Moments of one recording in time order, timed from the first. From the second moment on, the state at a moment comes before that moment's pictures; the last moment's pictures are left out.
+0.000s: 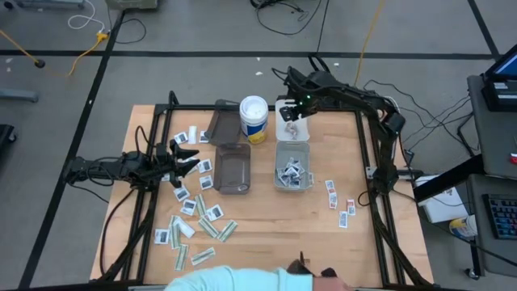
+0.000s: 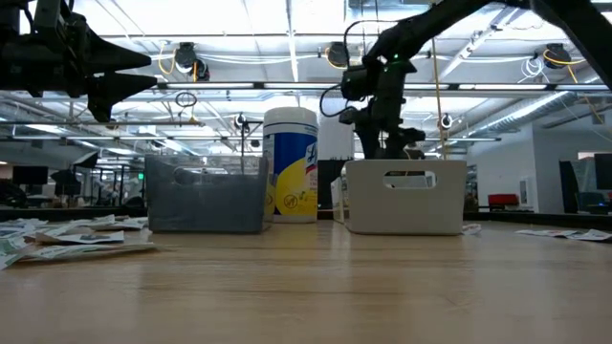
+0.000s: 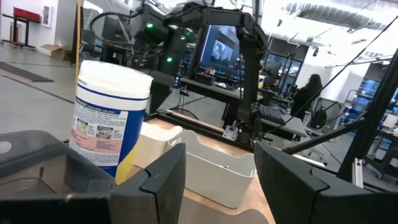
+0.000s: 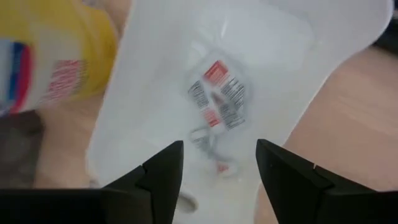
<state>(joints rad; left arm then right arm) -0.07 0.01 0.02 0.13 -0.32 -0.24 -0.69 1.93 1.68 -1.13 -0.11 0.48</state>
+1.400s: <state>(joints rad) -0.07 0.01 0.02 0.13 -0.32 -0.24 -0.13 1.15 0.72 -0.94 -0.10 1.11</state>
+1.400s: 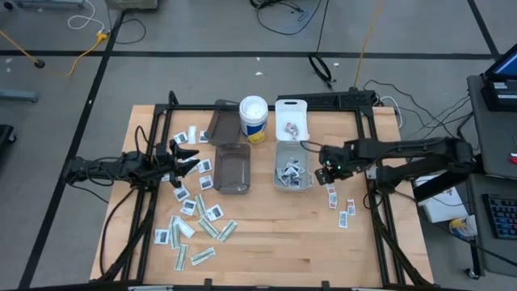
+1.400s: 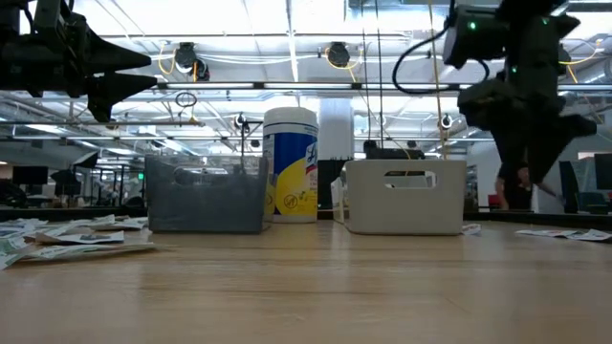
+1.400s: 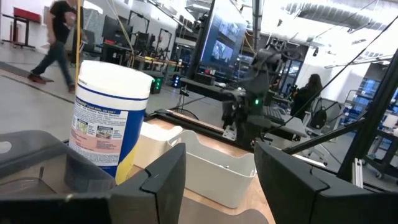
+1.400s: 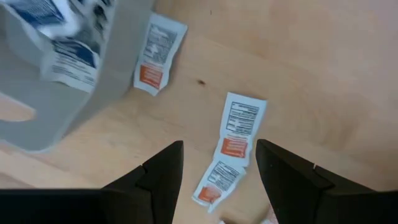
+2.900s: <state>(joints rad) -0.07 0.01 0.02 0.13 -0.32 -0.24 -0.11 1.22 0.78 -1.02 -0.16 1.16</state>
